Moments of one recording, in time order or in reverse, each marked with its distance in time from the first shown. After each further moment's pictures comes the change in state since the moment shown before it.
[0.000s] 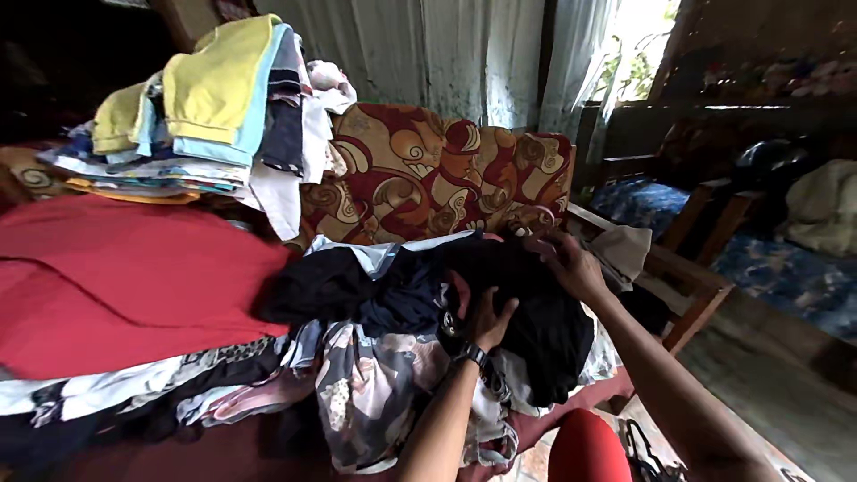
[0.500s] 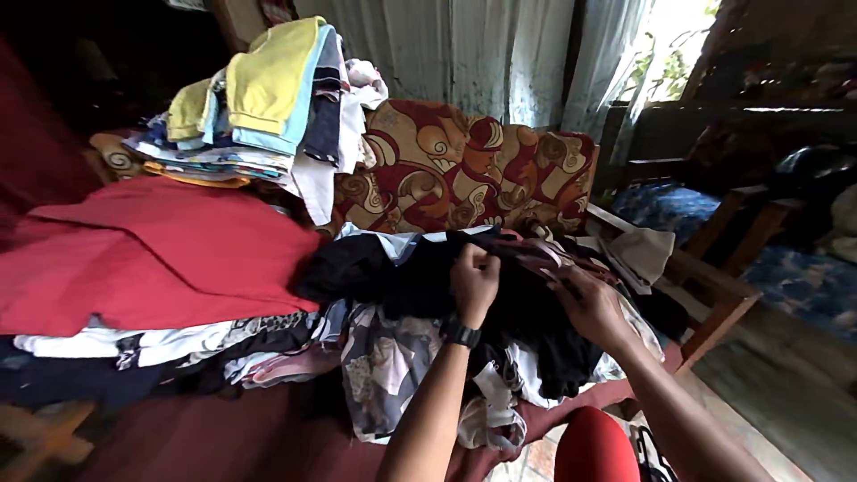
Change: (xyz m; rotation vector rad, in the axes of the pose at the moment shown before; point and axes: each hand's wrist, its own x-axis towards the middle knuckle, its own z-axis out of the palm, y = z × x) left_hand -0.008 0.077 -0.098 -0.309 0.497 0.034; right_hand -0.071 -0.041 0.007 0.087 0.194 -0.392
